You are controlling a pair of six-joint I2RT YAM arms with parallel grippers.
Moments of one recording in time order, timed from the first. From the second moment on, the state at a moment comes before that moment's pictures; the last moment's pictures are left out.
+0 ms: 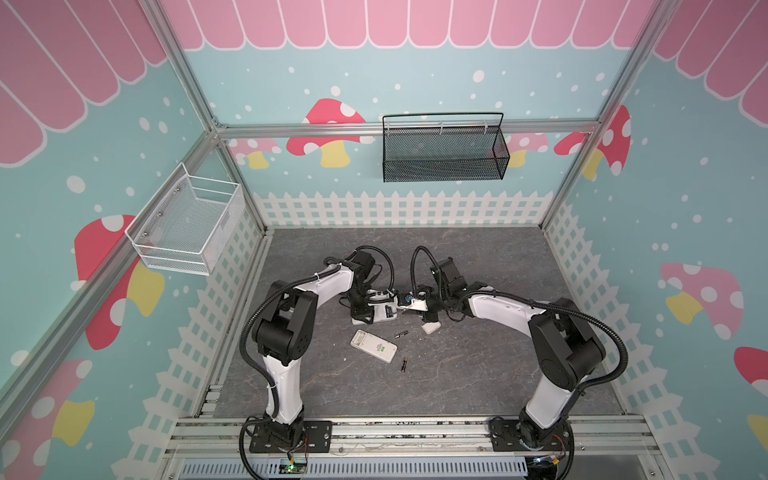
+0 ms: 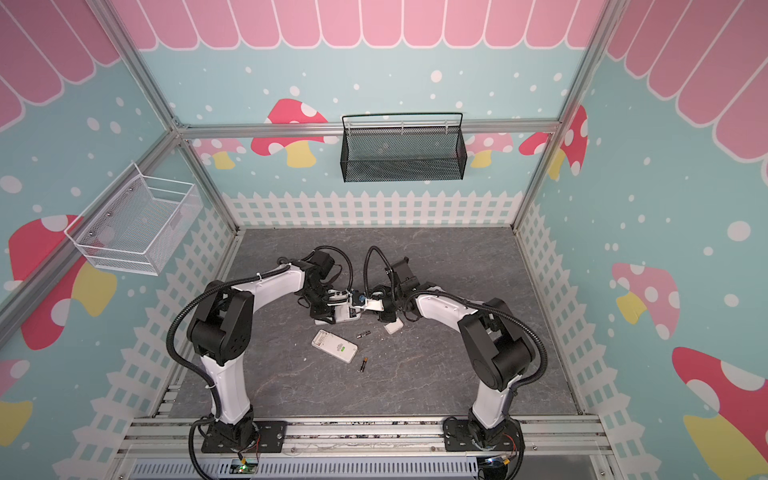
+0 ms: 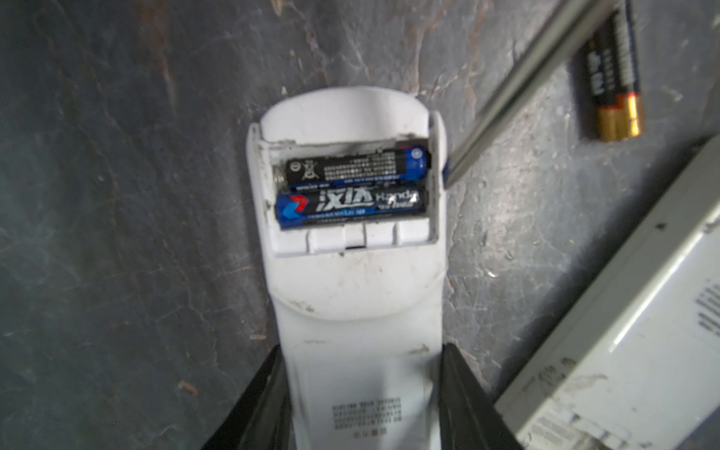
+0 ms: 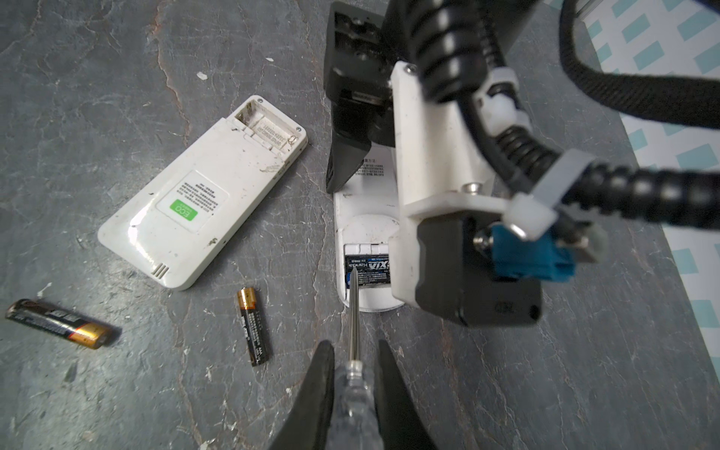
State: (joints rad) left arm -0.39 1.98 1.38 -0.85 0.22 1.09; right arm 0.57 1.76 1.09 -0.21 -0.58 -1.01
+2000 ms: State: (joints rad) left arm -0.40 1.97 1.36 -0.92 0.24 1.14; right arm 0.55 1.89 1.28 -0.53 -0.72 -1.11
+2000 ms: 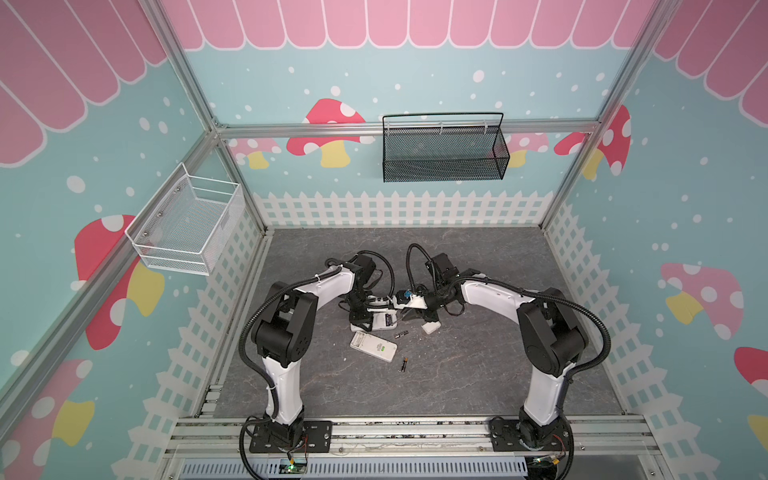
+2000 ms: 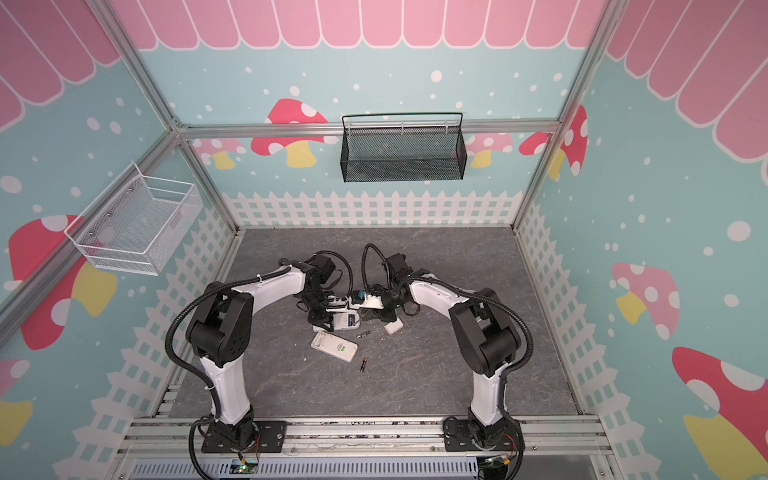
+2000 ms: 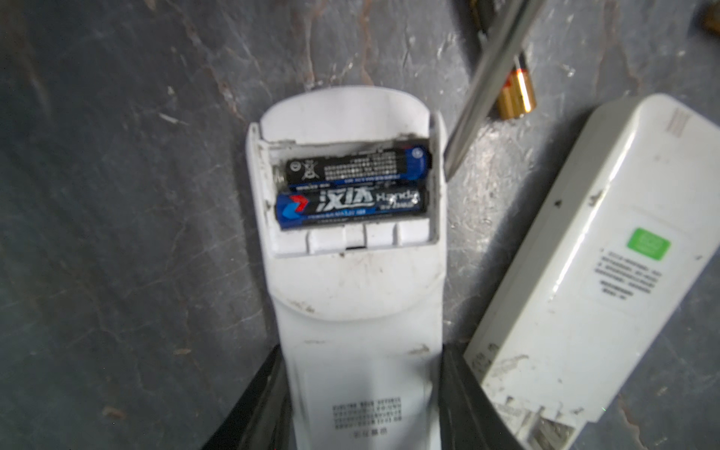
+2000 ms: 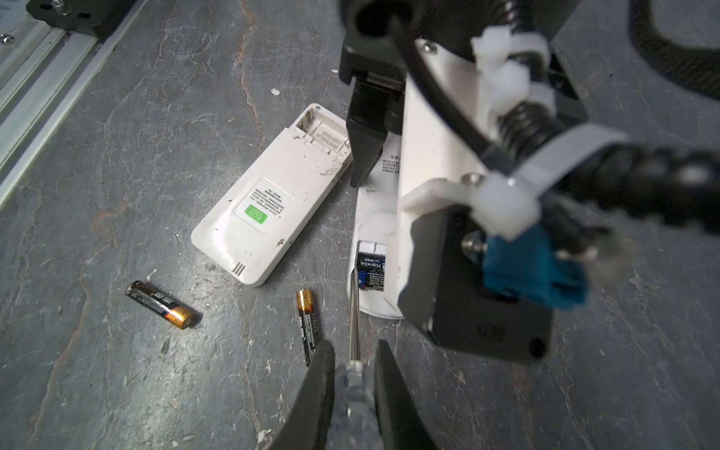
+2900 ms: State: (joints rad) left arm -0.40 1.97 1.36 -0.93 0.25 1.14; right arm 0.62 1.77 1.06 -0.27 -0.54 -1.13
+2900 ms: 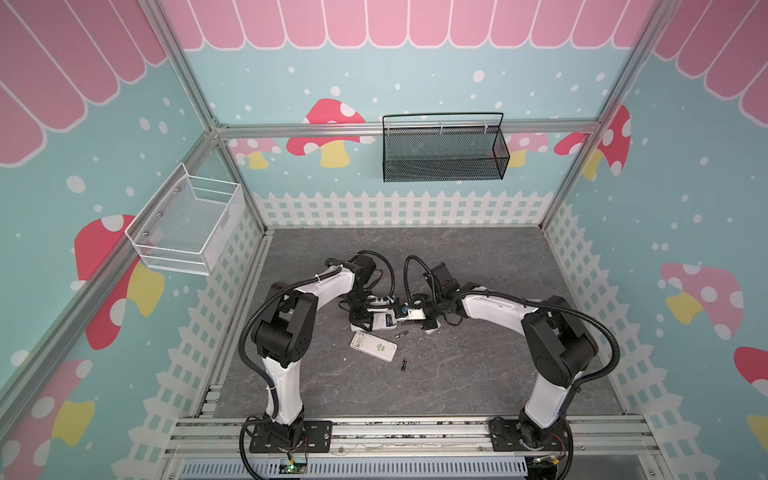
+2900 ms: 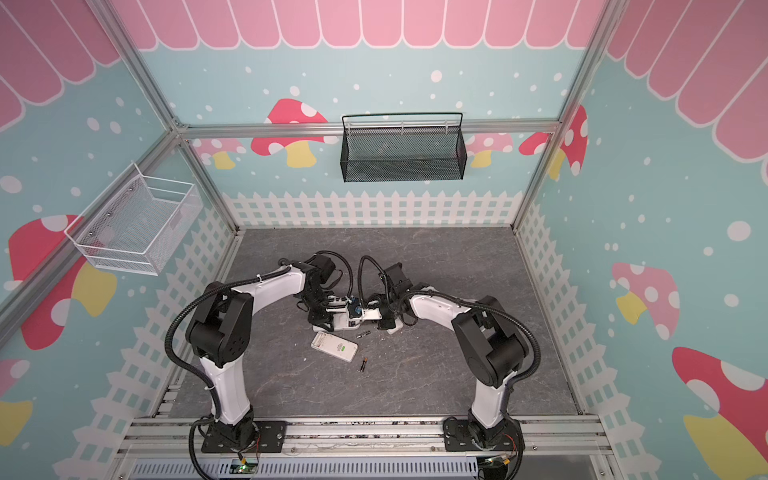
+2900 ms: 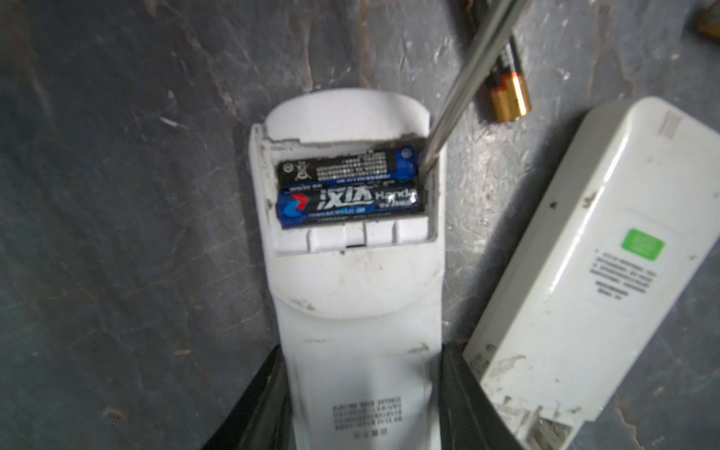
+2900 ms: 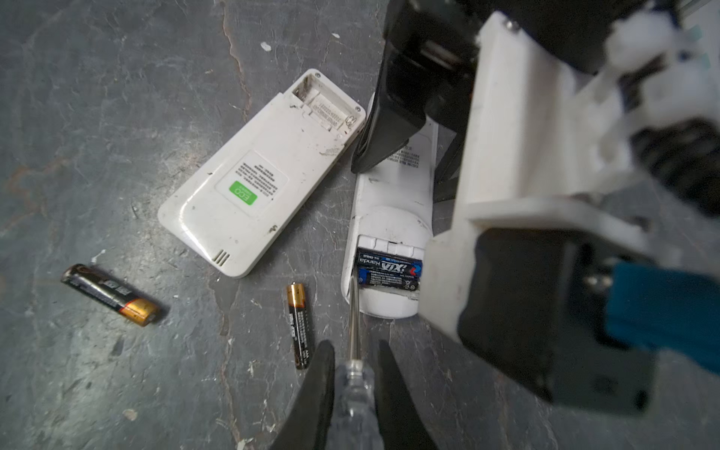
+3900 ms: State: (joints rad) left arm -0.41 1.95 1.35 -0.86 0.21 1.14; right arm 0.74 1.57 0.68 0.30 -0.22 -1.00
